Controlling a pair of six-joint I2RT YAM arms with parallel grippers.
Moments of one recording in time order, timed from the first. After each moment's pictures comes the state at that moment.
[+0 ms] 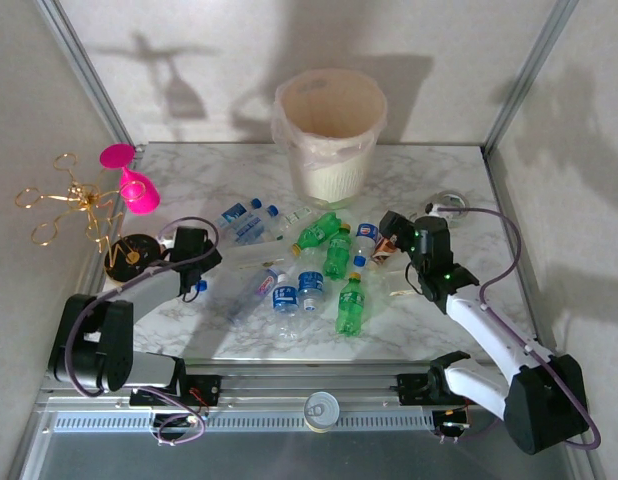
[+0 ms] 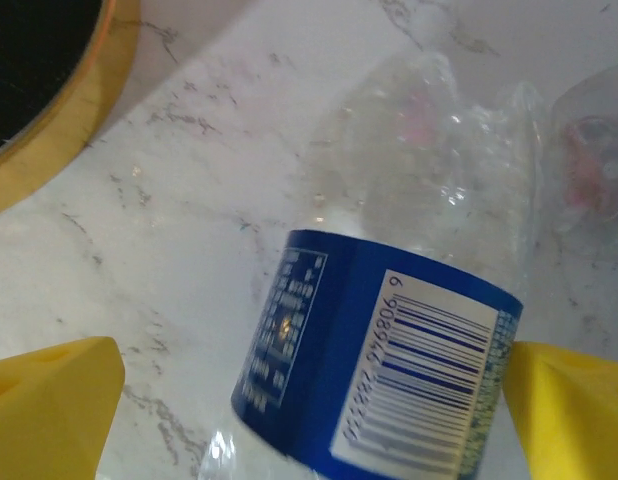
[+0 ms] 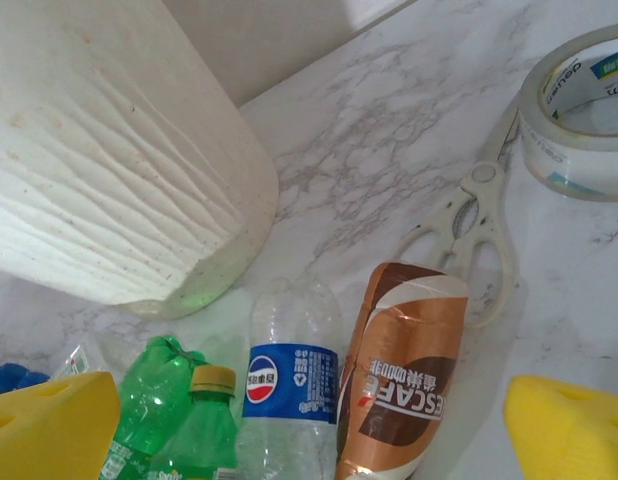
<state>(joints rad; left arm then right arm) -0.12 1.39 0.57 -0.16 -0.32 -0.68 0.36 1.04 0.61 -0.05 0.23 0.65</state>
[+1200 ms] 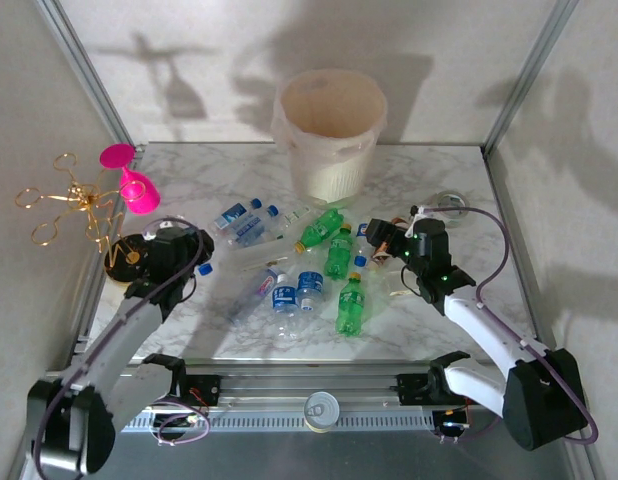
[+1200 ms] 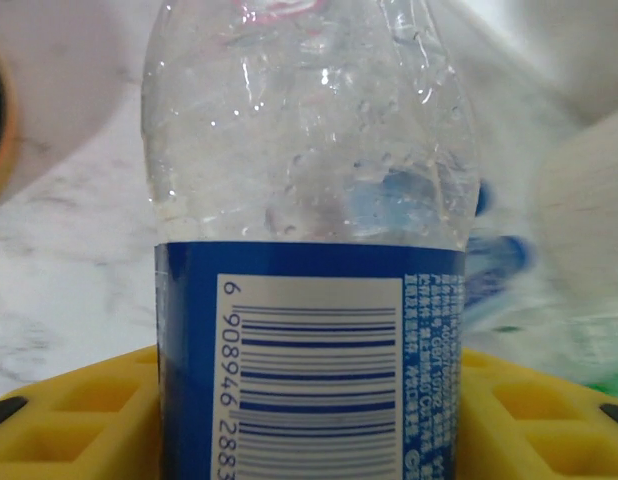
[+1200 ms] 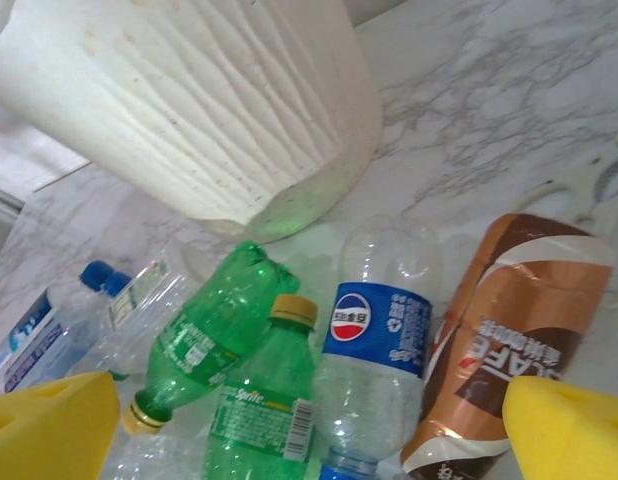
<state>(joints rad) -0.16 0.92 0.54 -0.20 -0.16 -0.75 0.36 1.07 0.58 0.04 -0.03 0.58</state>
